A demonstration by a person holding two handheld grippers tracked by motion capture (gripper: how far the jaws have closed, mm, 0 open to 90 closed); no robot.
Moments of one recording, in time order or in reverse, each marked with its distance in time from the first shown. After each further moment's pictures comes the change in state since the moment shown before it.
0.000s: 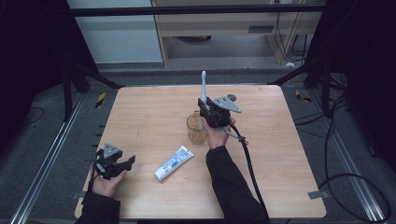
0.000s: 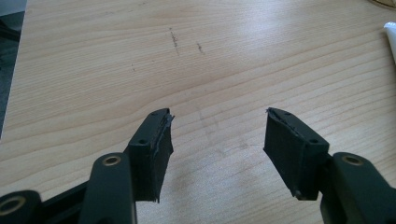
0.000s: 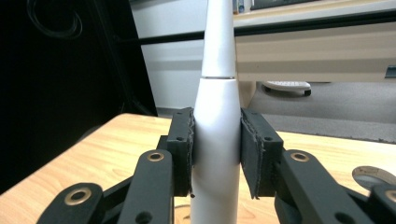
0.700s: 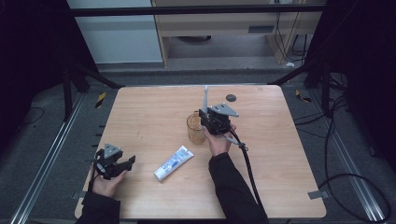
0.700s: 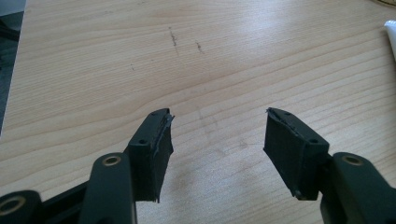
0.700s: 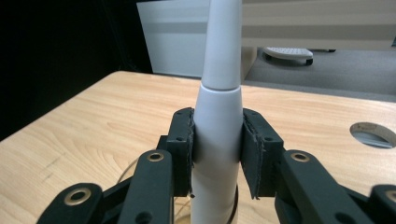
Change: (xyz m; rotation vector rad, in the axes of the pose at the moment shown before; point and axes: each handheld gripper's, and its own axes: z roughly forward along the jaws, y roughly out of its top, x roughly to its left) left arm -0.001 0.000 0.000 0.003 0.002 0.004; right arm -0.004 -0.024 -0.004 0.146 -0.001 -0.034
